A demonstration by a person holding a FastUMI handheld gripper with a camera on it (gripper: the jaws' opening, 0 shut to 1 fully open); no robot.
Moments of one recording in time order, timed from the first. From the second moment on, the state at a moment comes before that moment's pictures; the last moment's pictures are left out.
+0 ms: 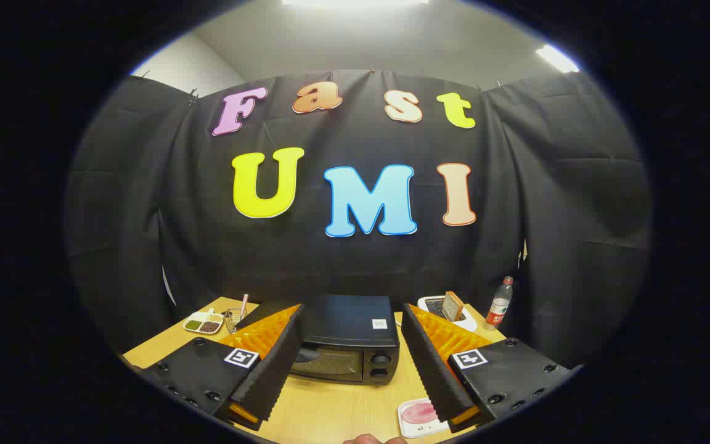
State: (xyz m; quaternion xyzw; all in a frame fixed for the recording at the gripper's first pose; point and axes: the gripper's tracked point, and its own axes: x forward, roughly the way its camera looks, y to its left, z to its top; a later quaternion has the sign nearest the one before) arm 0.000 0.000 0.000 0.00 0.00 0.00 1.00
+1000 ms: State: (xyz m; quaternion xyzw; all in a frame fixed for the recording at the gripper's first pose) arm 0.000 0.016 -0.012 -0.01 0.01 -0.01 1.00
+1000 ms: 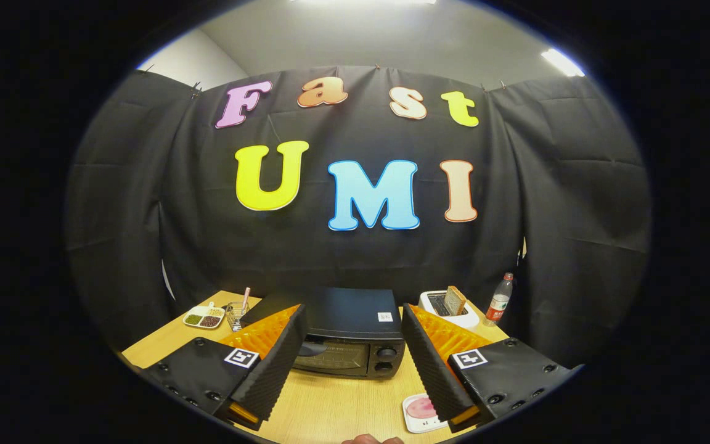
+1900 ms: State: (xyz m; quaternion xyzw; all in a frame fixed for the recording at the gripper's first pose) arm 0.078 0.084 -0.065 0.00 0.05 0.02 1.00
